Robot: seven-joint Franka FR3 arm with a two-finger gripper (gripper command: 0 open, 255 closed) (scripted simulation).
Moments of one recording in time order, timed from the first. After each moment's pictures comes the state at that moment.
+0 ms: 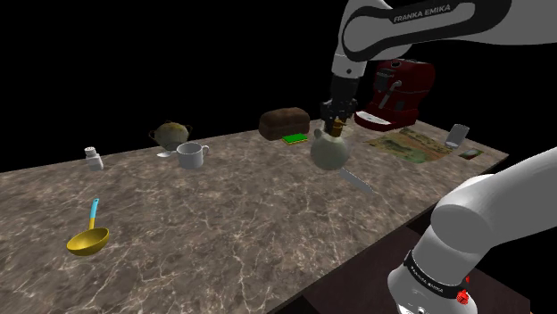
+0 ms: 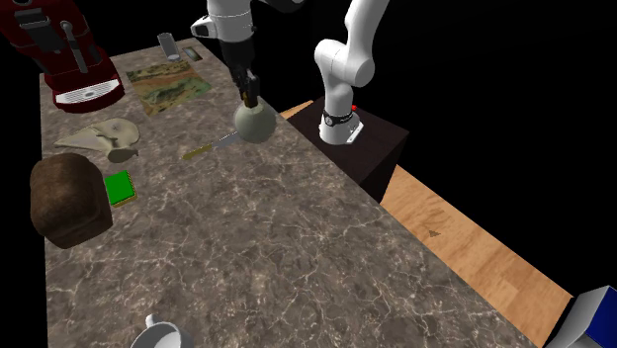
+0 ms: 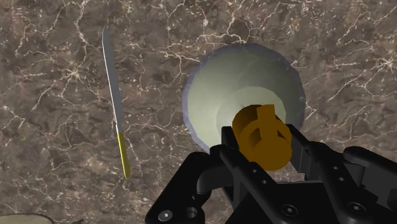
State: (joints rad) arm -0.18 -0.51 0.08 -2.36 0.03 1.85 0.08
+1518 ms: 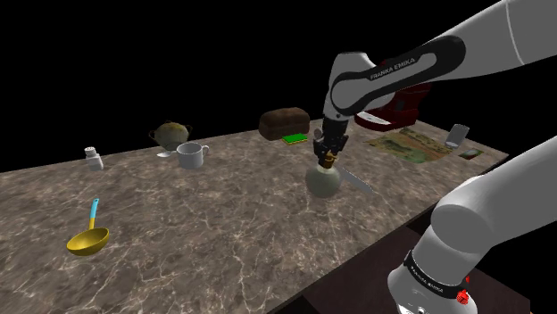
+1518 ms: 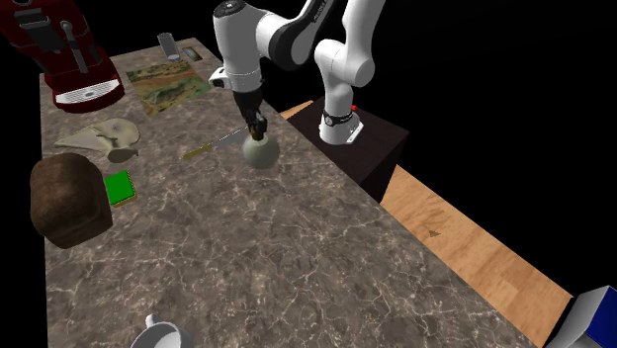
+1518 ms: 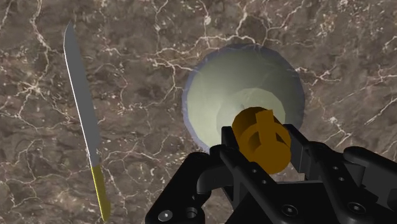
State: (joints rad) arm -0.18 -0.42 0.09 -2.60 0.03 2.18 0.09
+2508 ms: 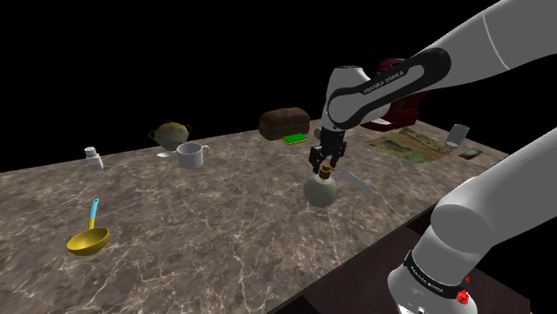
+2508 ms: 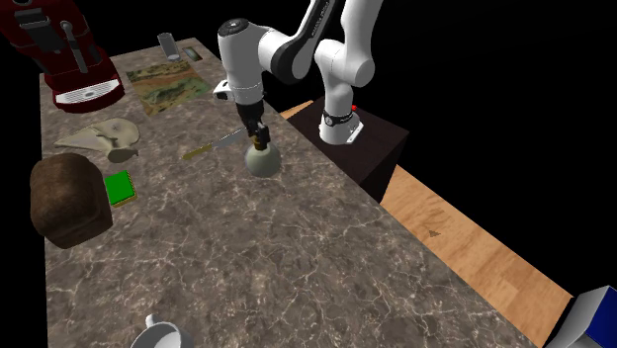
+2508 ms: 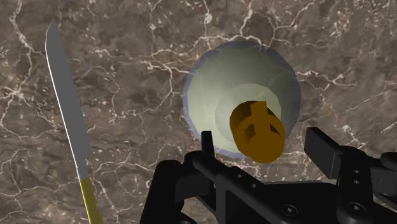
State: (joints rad) arm -0.18 -0.36 0.09 -2.65 0.03 2.29 0.09
